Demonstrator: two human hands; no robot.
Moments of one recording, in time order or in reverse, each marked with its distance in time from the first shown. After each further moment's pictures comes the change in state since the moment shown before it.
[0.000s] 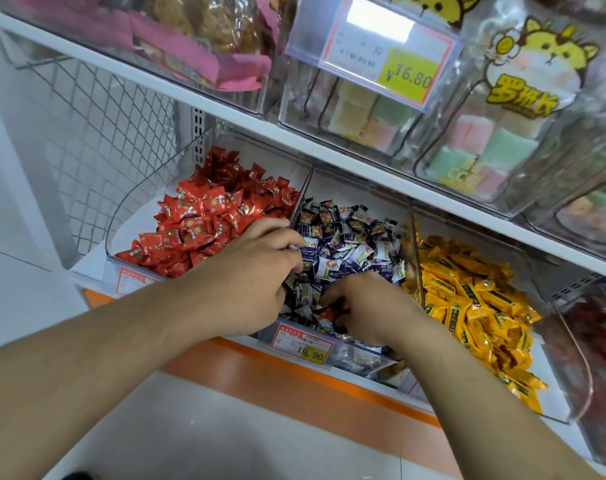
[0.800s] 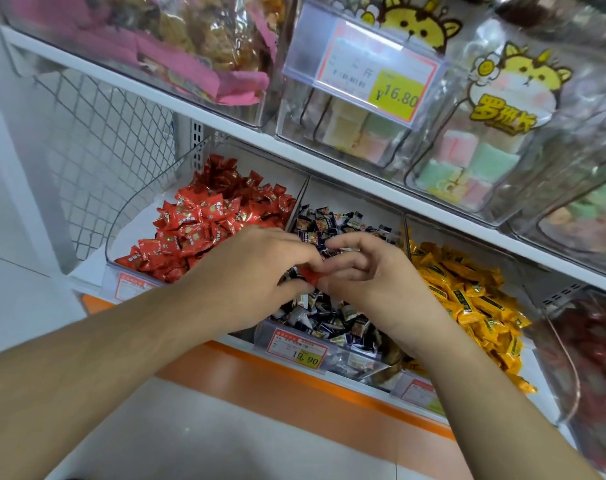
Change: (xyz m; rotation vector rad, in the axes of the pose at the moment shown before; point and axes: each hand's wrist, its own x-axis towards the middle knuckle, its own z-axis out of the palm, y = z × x) left_hand -0.001 0.010 -0.014 -0.087 0.240 0.133; right_hand -0.042 -0.029 -0.047 1.123 0.256 -0.029
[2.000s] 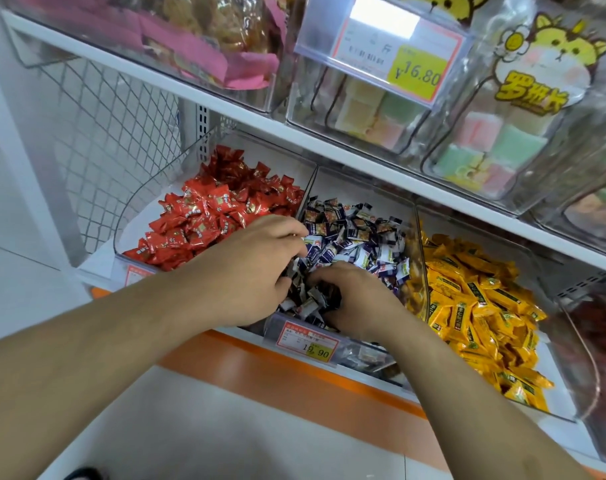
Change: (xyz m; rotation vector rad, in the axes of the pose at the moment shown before) left_hand -0.006 -0.021 0.009 0.062 -0.149 -0.053; right_hand 0.042 0.075 0.019 -0.909 -0.161 -0.143
